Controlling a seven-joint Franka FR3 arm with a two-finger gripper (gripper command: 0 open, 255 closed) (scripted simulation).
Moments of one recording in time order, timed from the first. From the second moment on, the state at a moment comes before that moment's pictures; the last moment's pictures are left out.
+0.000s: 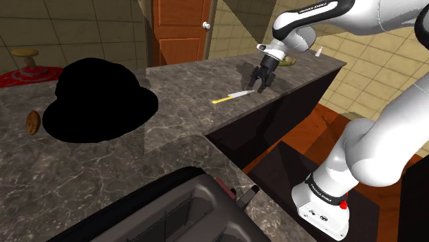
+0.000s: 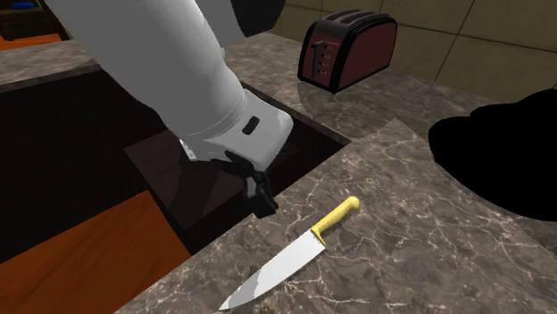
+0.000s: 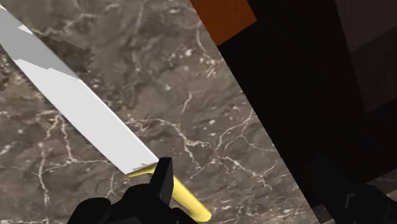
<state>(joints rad) 0.25 -0.12 -0.65 -2.22 0.32 1.97 -1.52</state>
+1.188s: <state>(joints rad) 0.16 0.42 -0.59 -1.84 0.72 1.81 -2.14</state>
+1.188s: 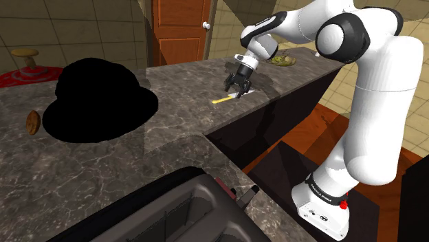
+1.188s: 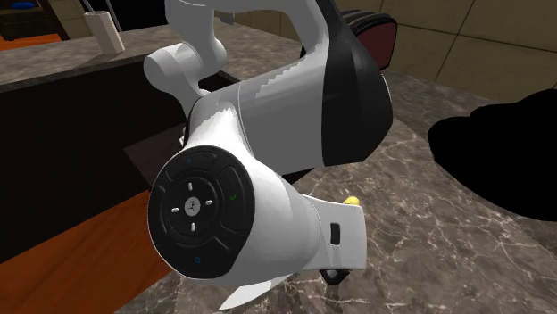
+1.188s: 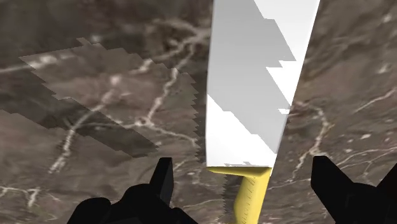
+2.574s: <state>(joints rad) 0.17 0.39 -0.60 -1.83 0.70 1.79 -2.12</state>
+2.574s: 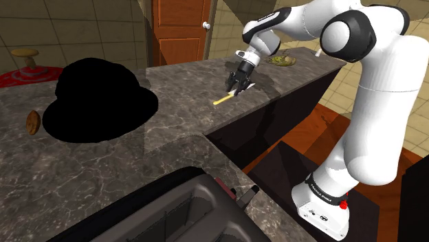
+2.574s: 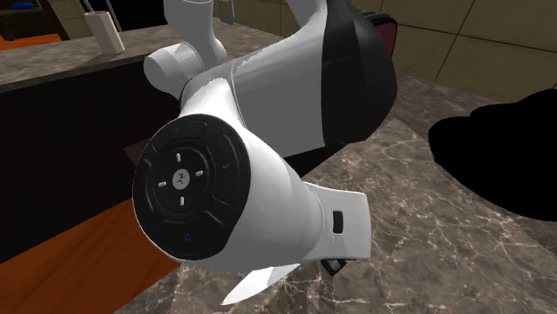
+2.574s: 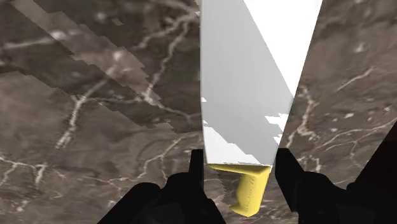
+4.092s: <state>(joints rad) 0.18 0.27 -0.63 -1.67 0.61 1.58 -1.97</state>
